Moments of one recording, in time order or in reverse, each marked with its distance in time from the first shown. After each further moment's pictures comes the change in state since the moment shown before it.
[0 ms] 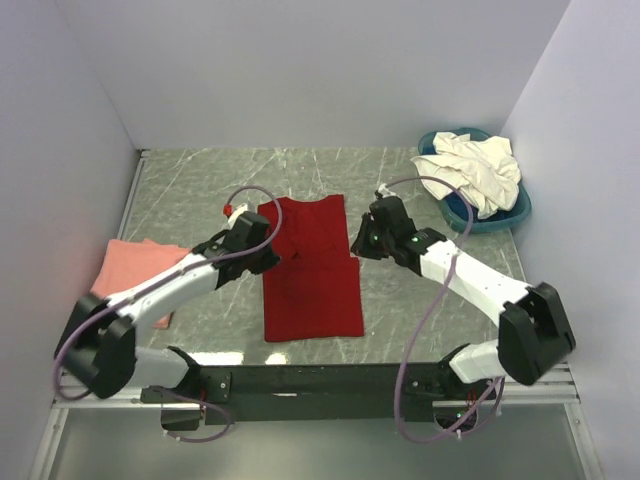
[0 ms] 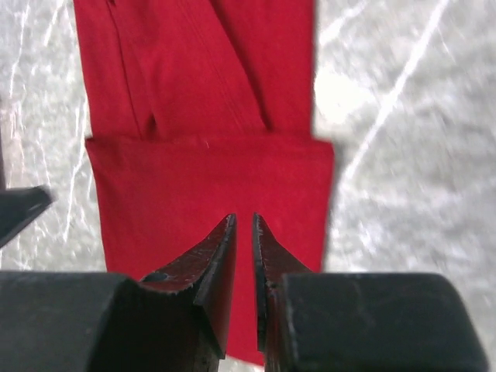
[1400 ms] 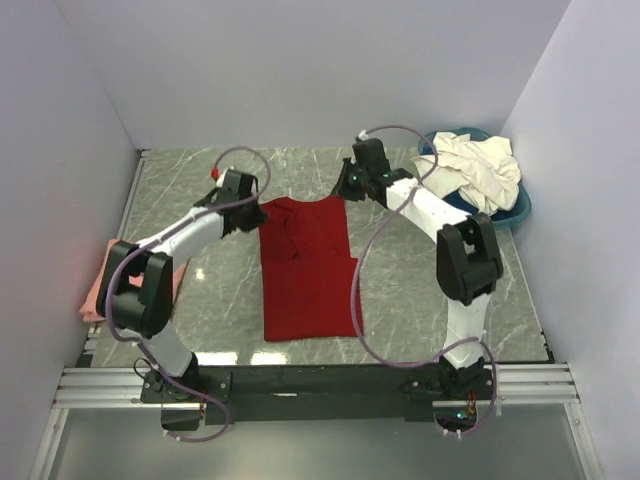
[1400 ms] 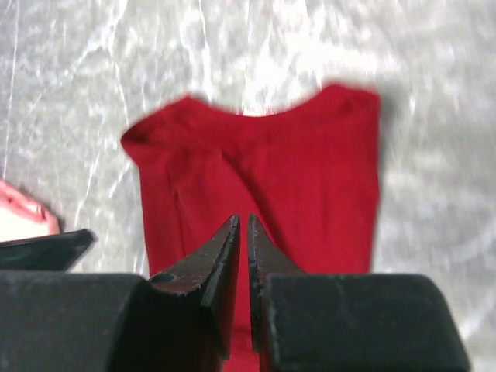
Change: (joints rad) left arm 0.270 0.385 0.288 0.060 0.051 0.135; right arm -0.132 0.583 0.620 0.031 -0.137 -0.048
